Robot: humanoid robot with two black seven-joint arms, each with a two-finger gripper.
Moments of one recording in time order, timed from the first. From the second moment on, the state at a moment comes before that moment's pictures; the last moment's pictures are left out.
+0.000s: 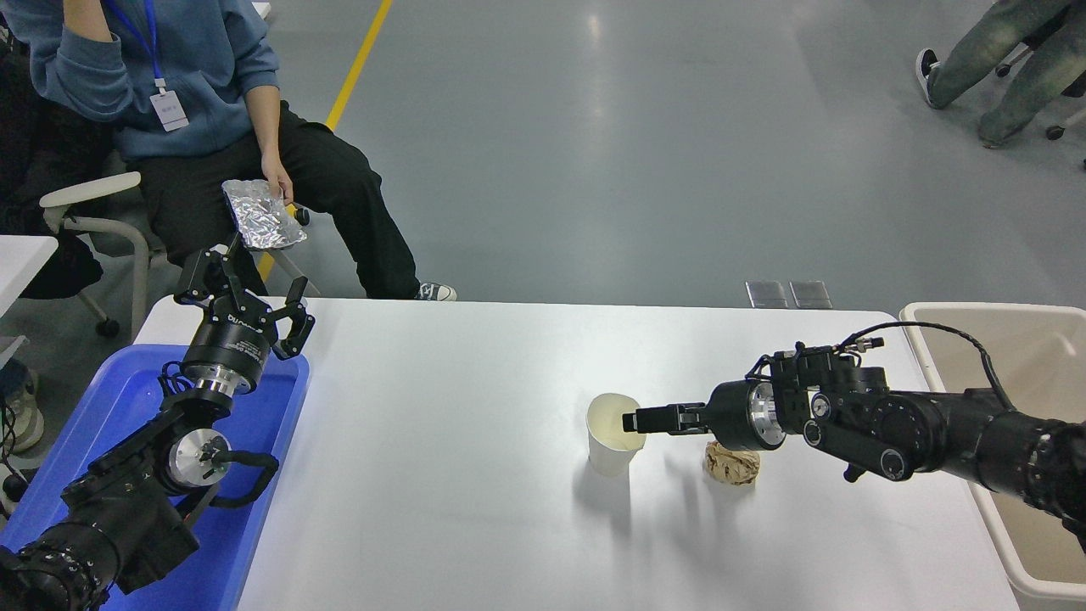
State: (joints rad) left arm -0.59 0.29 -0.87 -0.45 0.19 -0.49 -0.64; right arm 1.02 -0.27 -0.26 0.71 -1.07 0.19 0.42
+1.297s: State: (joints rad) left arm -0.59 0.29 -0.87 -0.45 0.19 -0.49 -0.64; right arm 1.03 -0.27 -0.26 0.77 -1.06 0.17 0.44
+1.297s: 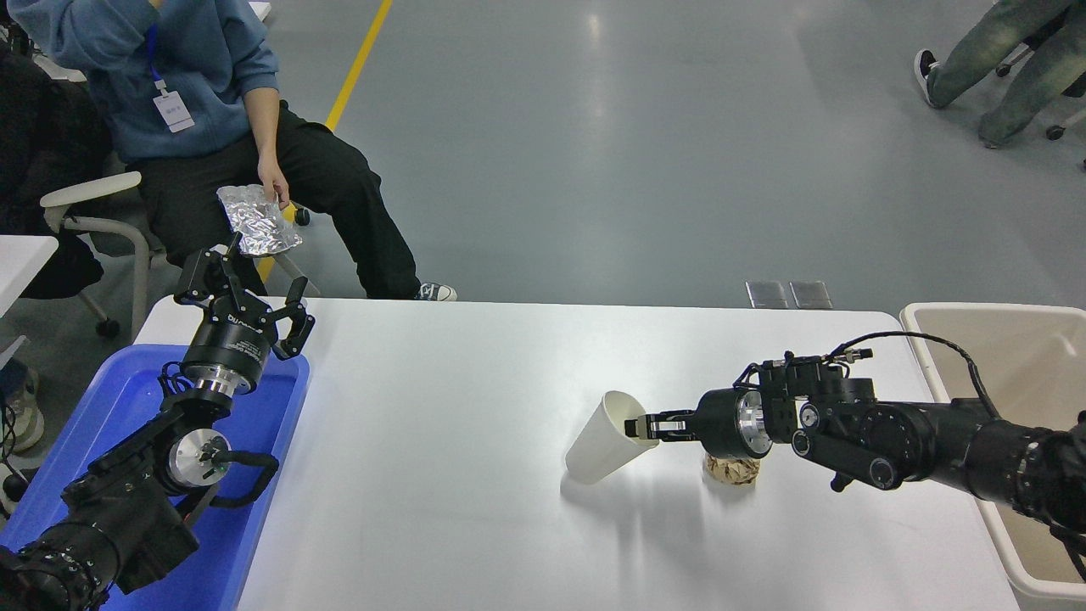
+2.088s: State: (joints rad) left arm -0.59 0.29 -0.87 -0.45 0.19 -0.49 -0.64; right arm 1.34 -0.70 -0.27 1.11 -1.05 0.27 0.45
